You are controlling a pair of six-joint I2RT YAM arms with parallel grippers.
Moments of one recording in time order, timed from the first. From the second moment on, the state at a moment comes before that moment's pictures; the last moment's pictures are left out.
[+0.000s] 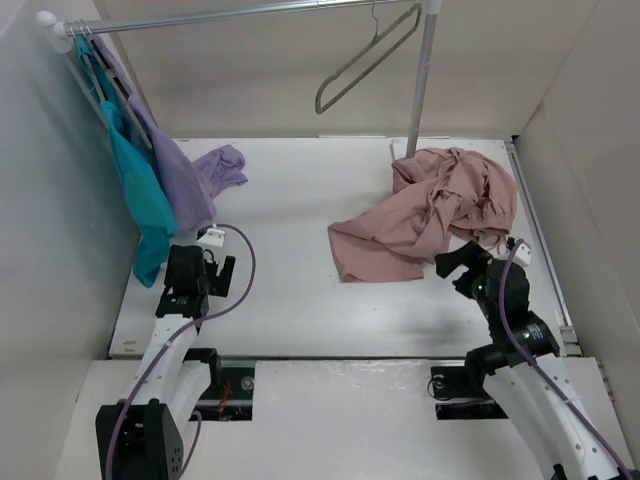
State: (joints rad) left arm 0.00 0.79 0.35 -0.23 -0.17 0.31; right arm 0.27 0.39 0.46 -0.49 0.20 0.77
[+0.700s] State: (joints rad) left arm 0.00 0.85 0.74 -0.41 0.02 0.35; right arm 0.21 1.42 0.97 -0.34 0.25 0.64
